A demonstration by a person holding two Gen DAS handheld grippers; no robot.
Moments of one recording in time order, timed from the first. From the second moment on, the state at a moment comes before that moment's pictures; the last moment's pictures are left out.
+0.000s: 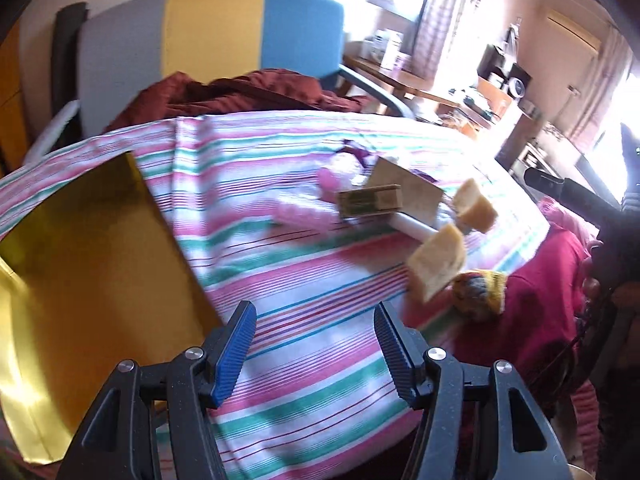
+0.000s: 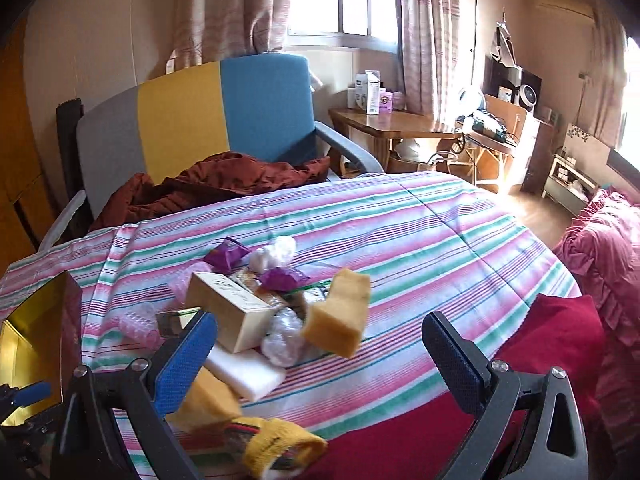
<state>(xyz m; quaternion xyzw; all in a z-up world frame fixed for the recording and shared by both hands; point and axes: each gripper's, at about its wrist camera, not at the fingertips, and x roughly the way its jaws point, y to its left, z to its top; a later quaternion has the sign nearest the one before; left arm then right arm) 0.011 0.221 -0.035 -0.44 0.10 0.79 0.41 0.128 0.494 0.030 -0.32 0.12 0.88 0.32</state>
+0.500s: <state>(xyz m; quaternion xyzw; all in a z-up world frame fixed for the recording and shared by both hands) 0.025 0.340 -0.060 -0.50 0.08 0.69 0.52 0.160 0.487 0.001 -0.41 0.06 0.89 0.22</state>
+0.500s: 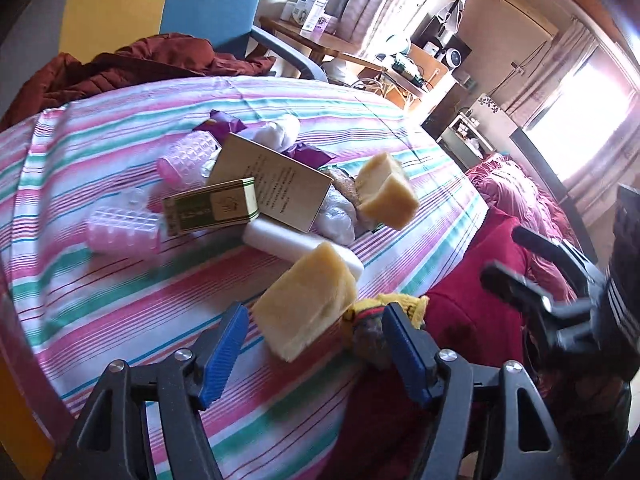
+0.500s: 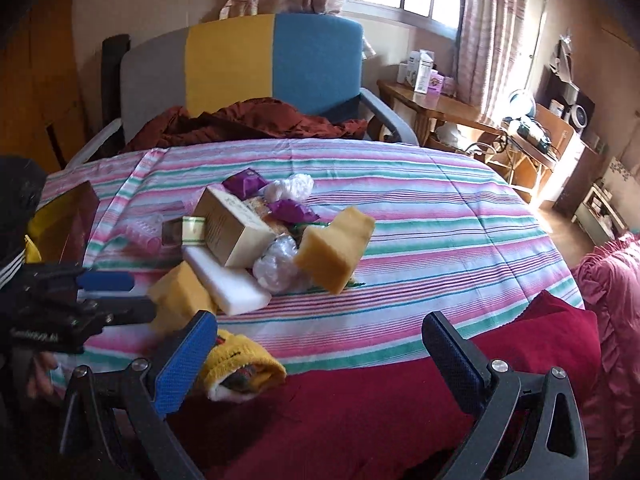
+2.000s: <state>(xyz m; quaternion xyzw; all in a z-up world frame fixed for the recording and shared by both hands) 0.009 0.327 -0.092 -0.50 0.06 0.67 0.55 0.094 0.476 -0.060 -0.59 -0.04 0.80 0.04</state>
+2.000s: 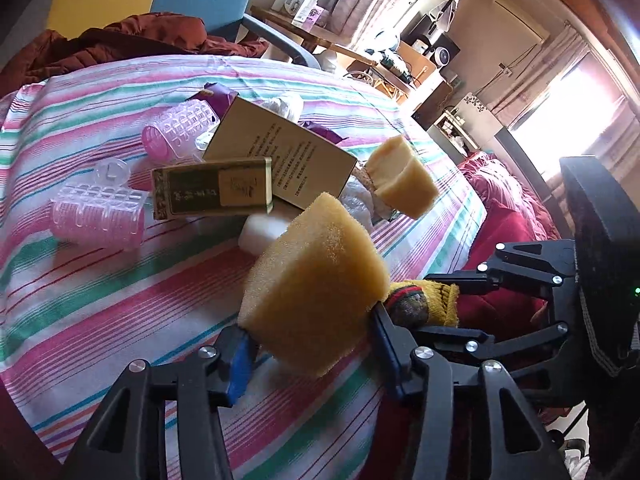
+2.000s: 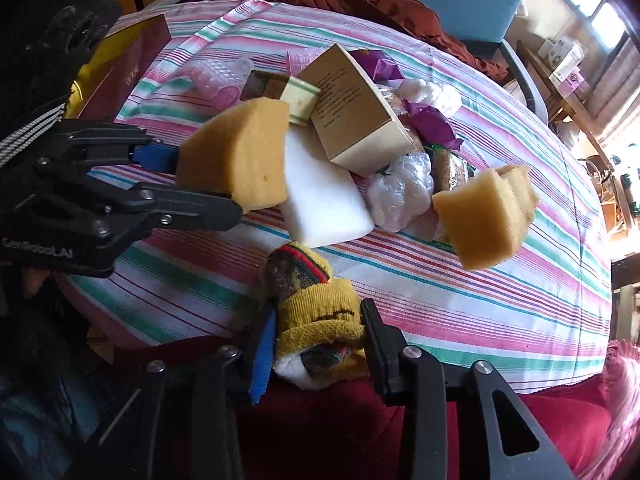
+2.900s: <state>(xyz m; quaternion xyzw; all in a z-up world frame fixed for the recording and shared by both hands) -0.057 0.038 -0.032 -0.44 -0.01 0.87 0.25 -0.006 0.296 0.004 -0.45 0.03 0.89 -0.09</state>
